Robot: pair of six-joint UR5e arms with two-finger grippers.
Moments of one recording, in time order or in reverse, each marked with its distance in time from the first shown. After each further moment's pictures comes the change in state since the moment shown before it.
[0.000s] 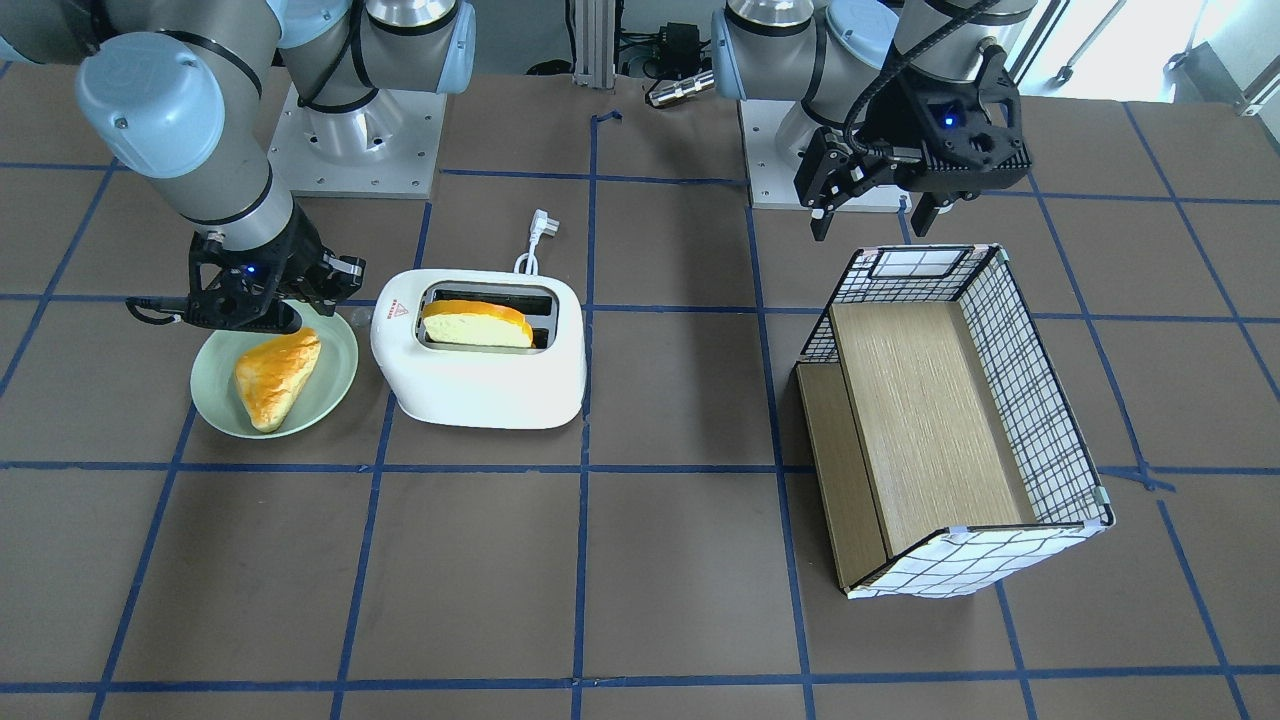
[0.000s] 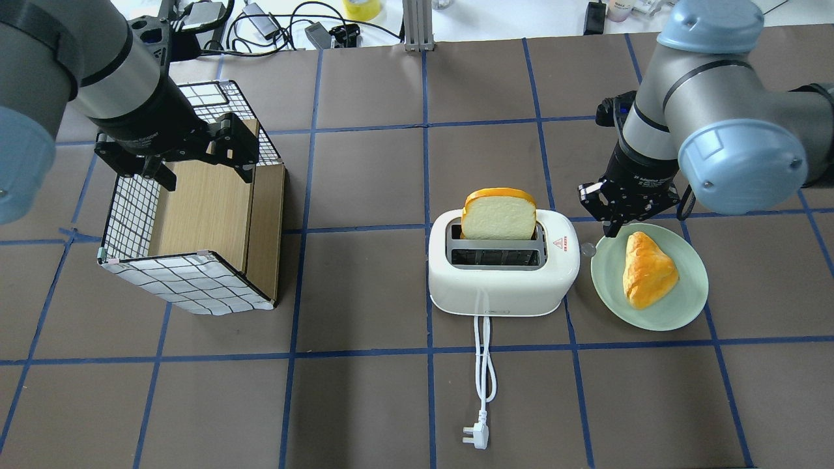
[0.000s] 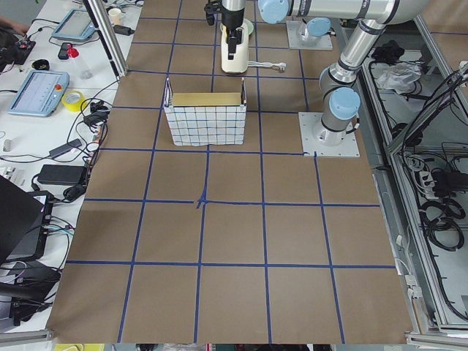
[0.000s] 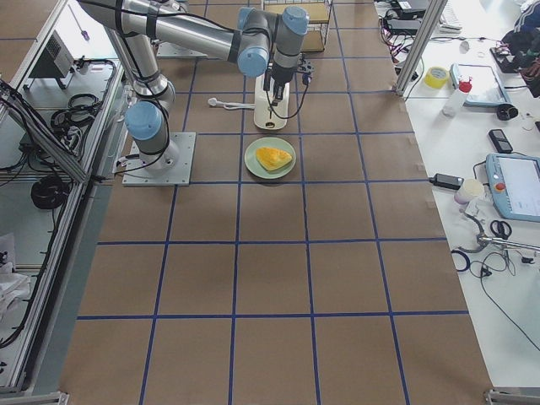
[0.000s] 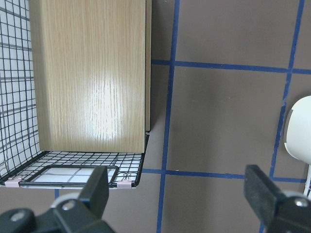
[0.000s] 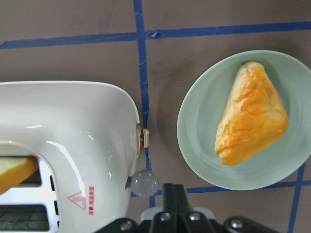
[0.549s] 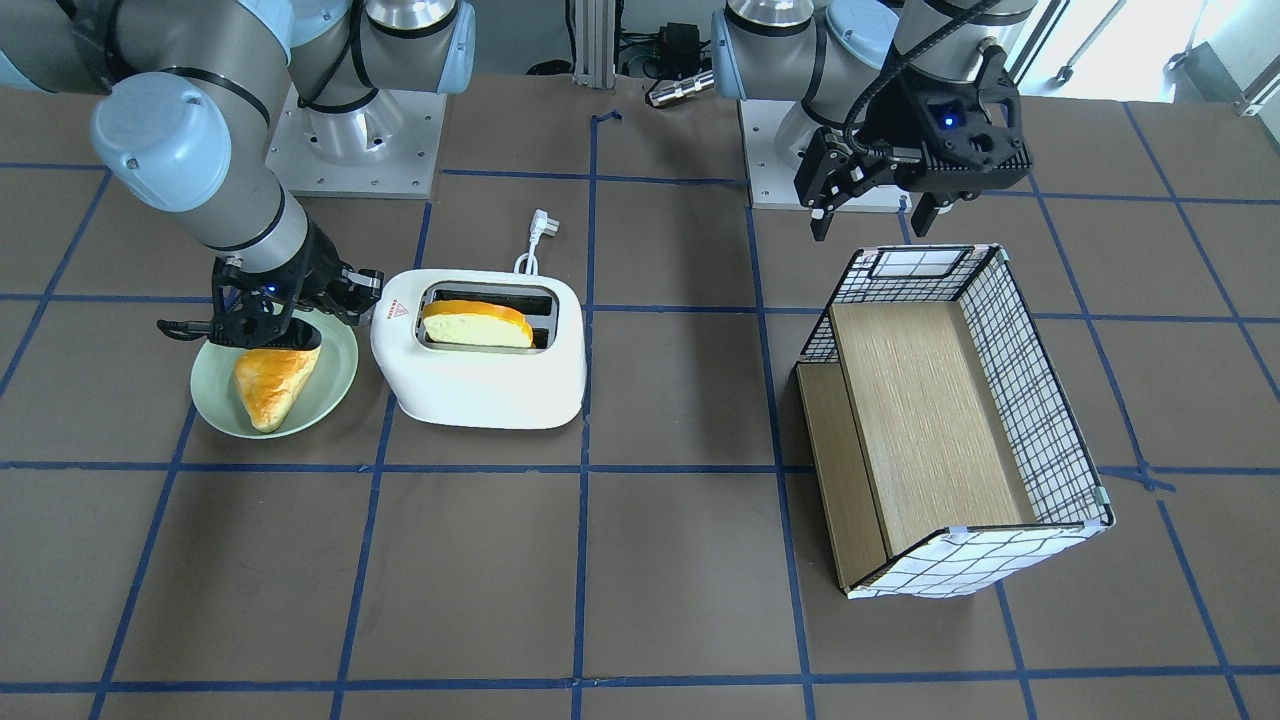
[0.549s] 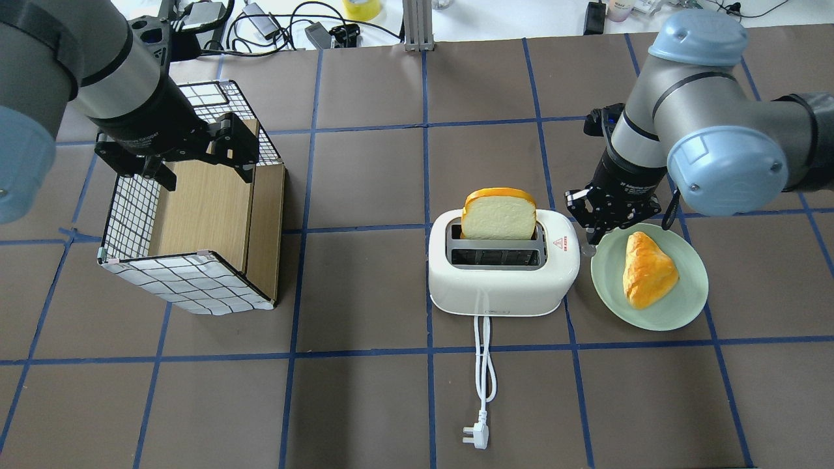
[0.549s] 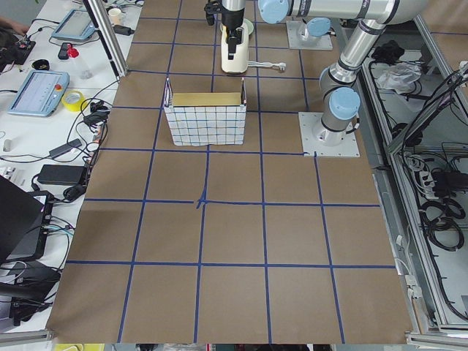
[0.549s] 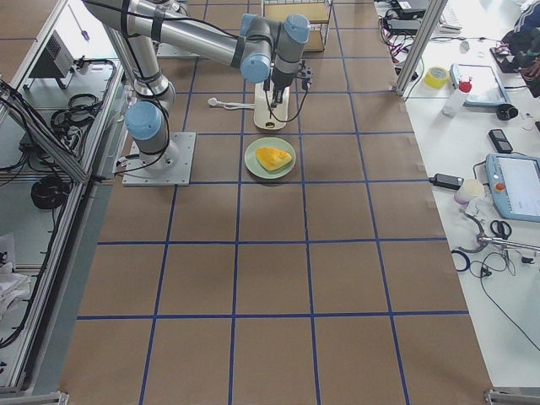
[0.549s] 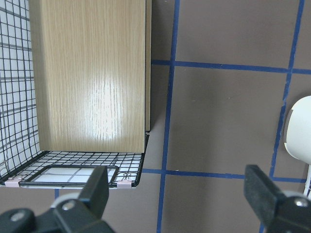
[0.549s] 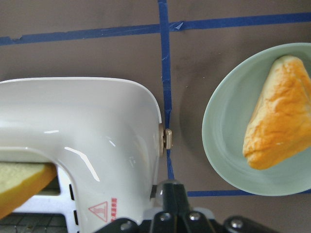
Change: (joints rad) left arm 0.000 0.000 0.000 0.000 0.000 0.000; right arm -0.001 0.030 0.010 -0.009 0.073 -0.003
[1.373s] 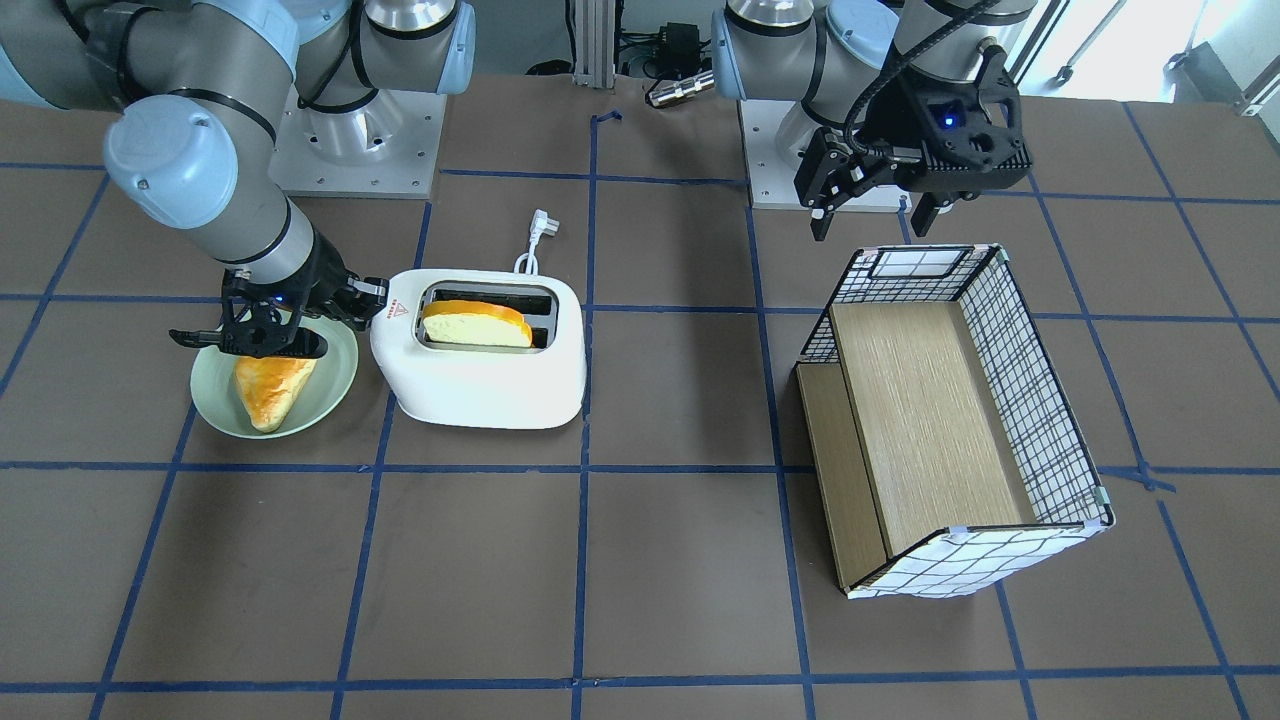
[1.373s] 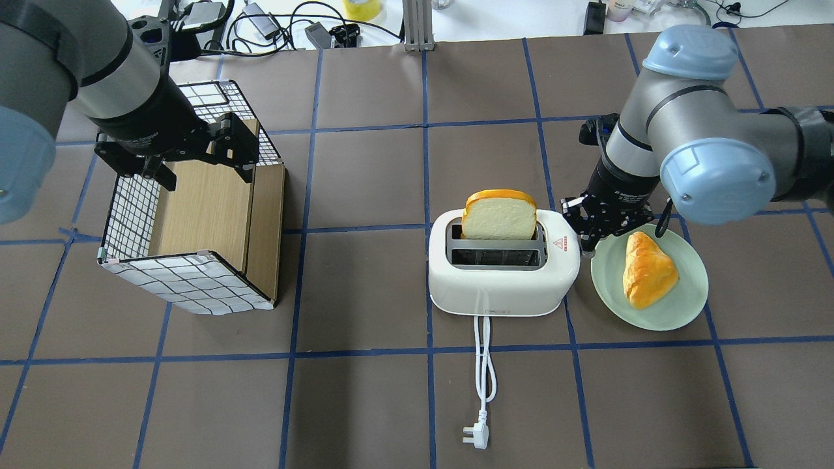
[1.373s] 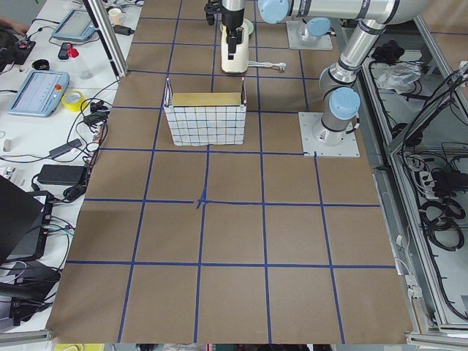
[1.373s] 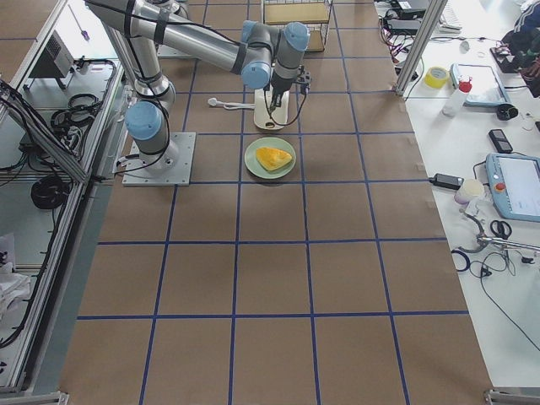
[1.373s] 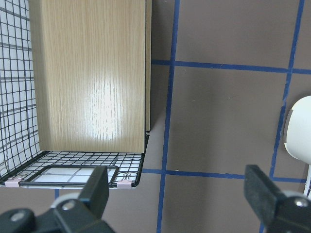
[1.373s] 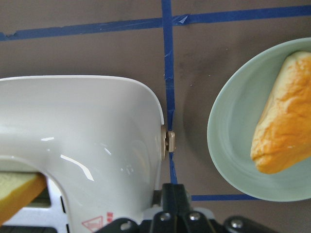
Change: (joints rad) left arm 0.000 0.000 0.000 0.000 0.000 0.000; right arm -0.012 0.010 0.034 -0.033 0.006 -0.004
